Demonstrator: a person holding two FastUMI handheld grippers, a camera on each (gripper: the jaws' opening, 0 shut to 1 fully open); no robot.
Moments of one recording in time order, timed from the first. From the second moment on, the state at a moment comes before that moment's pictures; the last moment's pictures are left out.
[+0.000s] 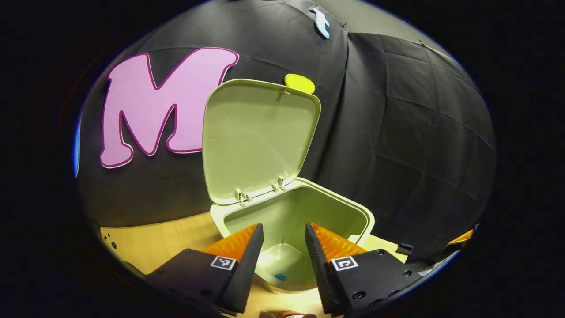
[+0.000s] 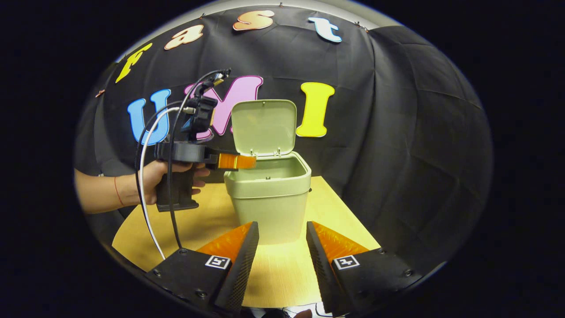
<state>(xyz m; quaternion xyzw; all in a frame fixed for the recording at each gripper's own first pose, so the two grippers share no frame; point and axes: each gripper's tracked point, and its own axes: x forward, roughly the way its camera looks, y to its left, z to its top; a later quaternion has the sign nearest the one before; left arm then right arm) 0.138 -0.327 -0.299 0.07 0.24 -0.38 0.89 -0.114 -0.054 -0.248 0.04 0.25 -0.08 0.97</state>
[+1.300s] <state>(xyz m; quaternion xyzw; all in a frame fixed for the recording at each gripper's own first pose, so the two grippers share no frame) 0.033 -0.061 -0.278 0.03 0.25 -0.16 0.95 -0.104 0.070 -0.397 0.07 0.35 0.11 0.93</state>
